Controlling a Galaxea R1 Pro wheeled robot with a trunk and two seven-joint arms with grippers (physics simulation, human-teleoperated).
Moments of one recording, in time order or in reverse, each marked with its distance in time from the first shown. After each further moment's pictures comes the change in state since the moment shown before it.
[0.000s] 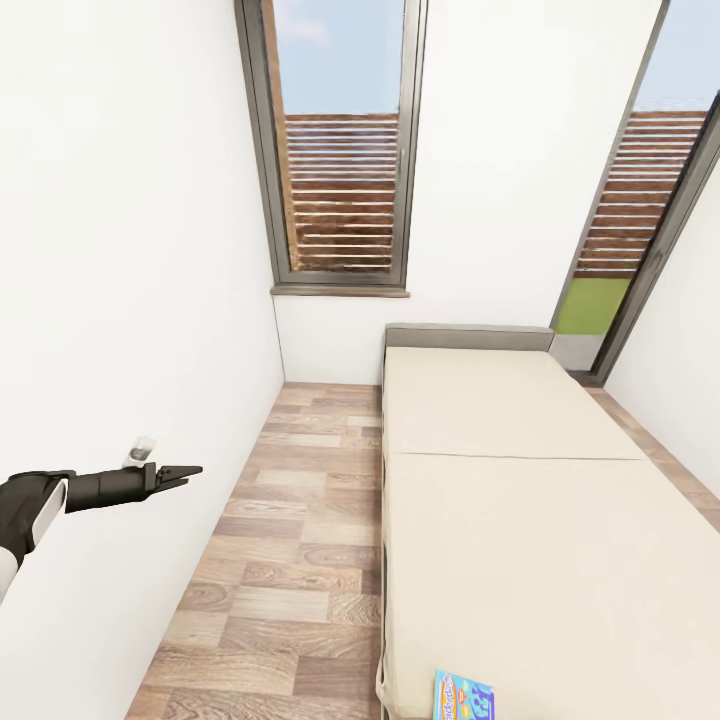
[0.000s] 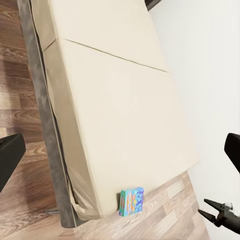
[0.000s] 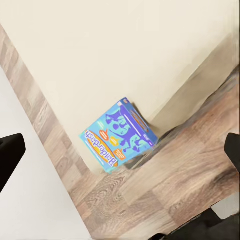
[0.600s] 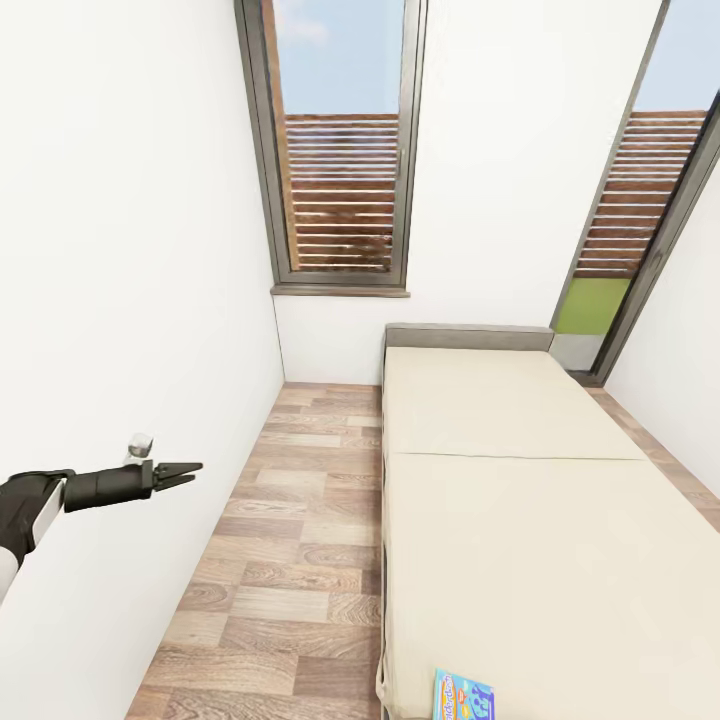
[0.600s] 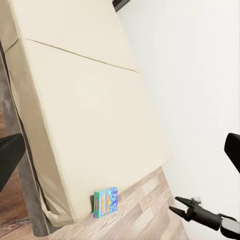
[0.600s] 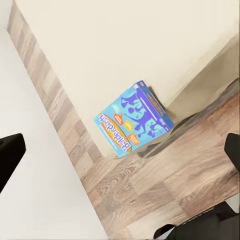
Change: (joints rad) left arm 0.000 -0.001 0.001 0.000 0.004 0.010 -0.131; right arm -0.006 0.007 0.008 0.058 0.038 -0.017 0.118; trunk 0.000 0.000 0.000
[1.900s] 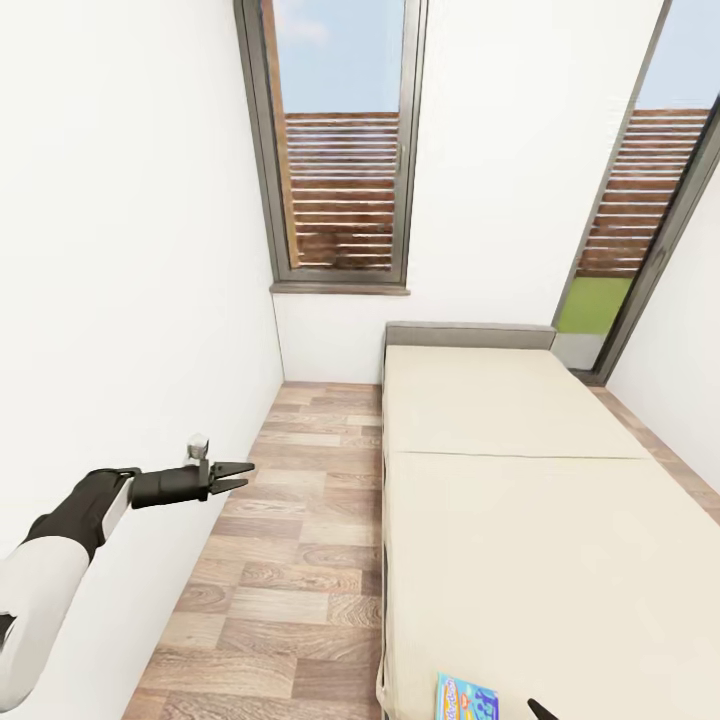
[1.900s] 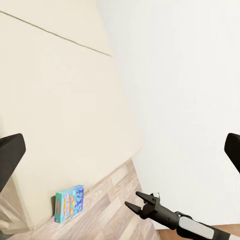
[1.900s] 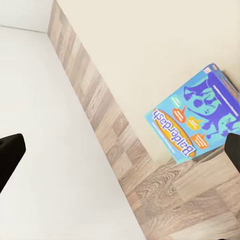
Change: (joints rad) left arm -0.003 -0.170 -0.006 -0.003 -0.011 0.084 0.033; right arm -0.053 0.102 -0.008 0.008 -0.011 -0.005 0.063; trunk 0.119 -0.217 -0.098
